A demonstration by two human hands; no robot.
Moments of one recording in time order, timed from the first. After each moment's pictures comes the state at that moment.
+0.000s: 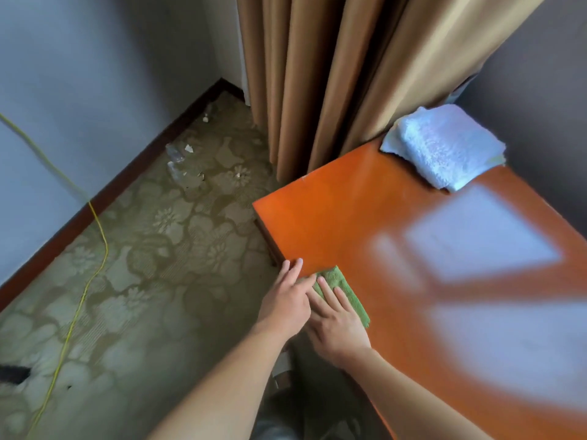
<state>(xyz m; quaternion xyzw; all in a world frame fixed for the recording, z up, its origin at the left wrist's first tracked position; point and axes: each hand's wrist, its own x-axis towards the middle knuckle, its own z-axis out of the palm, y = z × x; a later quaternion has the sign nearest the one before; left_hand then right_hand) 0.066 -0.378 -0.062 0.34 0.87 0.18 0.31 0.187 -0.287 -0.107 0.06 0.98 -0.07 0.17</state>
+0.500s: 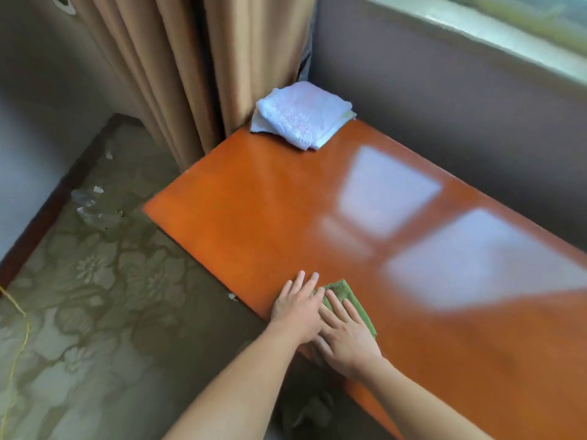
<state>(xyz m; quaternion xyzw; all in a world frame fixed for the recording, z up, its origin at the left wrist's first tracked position) 0.256 -0.299 -0.036 0.57 0.75 -0.06 0.32 0.405 -0.259 -0.087 0.25 0.94 -0.15 0.20</state>
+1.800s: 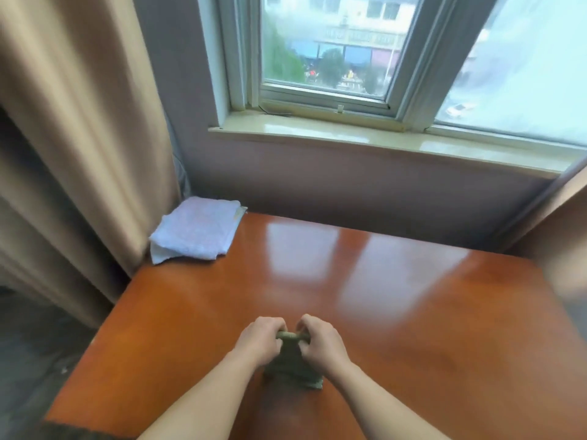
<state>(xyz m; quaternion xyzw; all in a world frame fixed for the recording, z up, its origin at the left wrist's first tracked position) 0.209 -0.166 0.009 0.67 0.67 0.01 0.32 0.370 -0.165 0.008 0.62 0.72 -0.30 -0.07</state>
